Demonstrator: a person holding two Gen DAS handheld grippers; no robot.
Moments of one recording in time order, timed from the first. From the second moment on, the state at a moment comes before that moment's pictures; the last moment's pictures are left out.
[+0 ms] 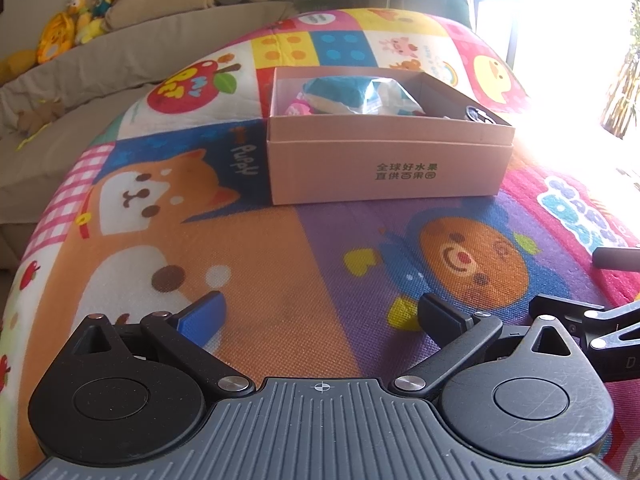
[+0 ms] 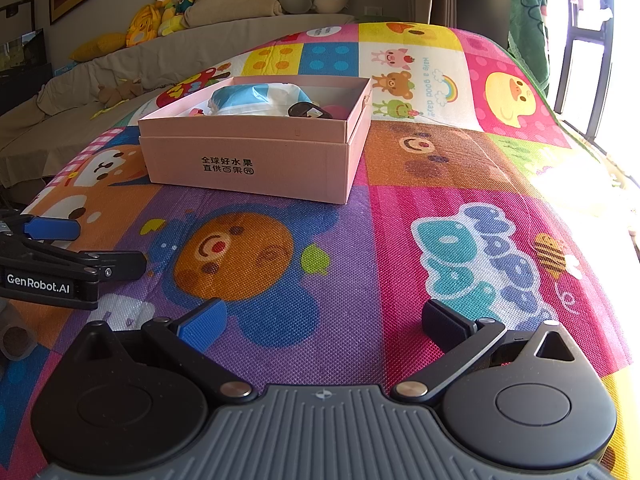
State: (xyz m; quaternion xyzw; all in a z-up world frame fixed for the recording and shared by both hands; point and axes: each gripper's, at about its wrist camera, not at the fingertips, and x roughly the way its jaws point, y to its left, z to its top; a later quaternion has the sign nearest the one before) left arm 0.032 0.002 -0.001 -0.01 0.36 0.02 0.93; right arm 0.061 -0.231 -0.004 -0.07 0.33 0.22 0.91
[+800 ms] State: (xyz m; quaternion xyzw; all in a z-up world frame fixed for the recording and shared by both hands) left arm 0.031 0.003 -0.001 -0.01 0.35 0.02 0.93; right arm 0.061 -0.230 -0.004 -0.07 0.33 0.22 0.91
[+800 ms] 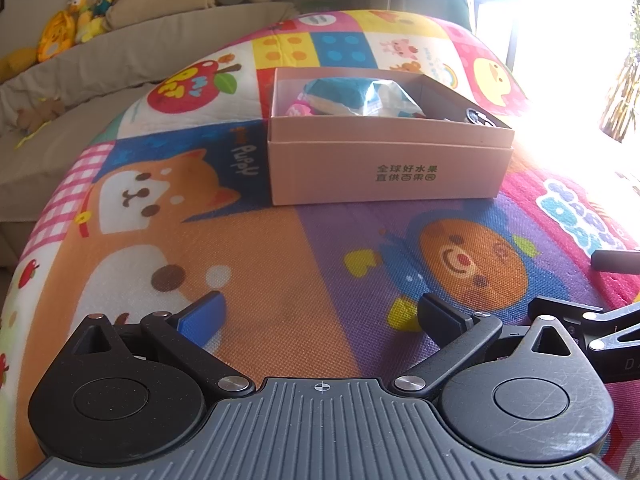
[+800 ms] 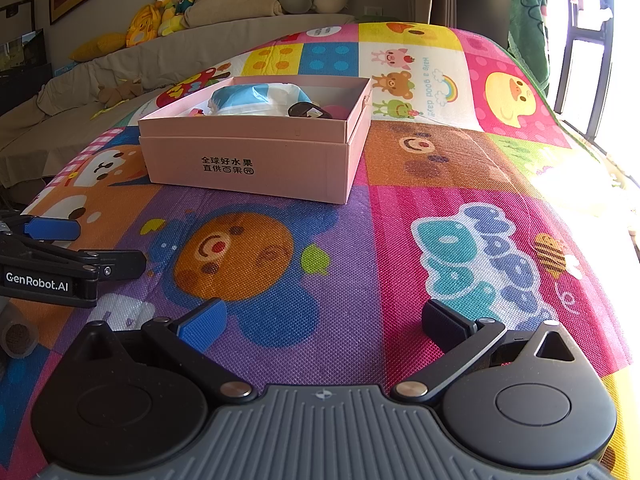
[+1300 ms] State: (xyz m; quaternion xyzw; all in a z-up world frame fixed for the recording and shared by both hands) left arm 0.031 0.005 0.000 -0.02 0.35 0.02 0.94; right arm 0.061 -0.231 -0.003 -0.07 0.33 0.22 0.91
